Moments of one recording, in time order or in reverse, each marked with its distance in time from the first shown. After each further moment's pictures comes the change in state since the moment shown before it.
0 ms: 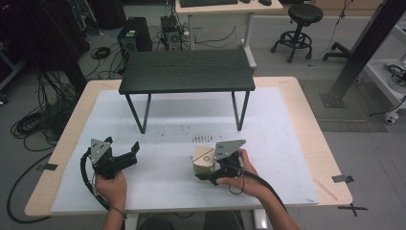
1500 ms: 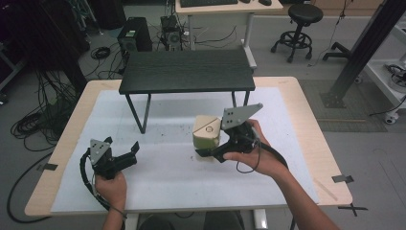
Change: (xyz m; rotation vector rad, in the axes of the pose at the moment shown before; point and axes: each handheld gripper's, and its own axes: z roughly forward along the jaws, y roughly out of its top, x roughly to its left) left arm 0.000 0.000 -0.001 -0.009 -0.006 0.002; right arm -0.003 0.124 -0.080 -0.074 0.018 -0.027
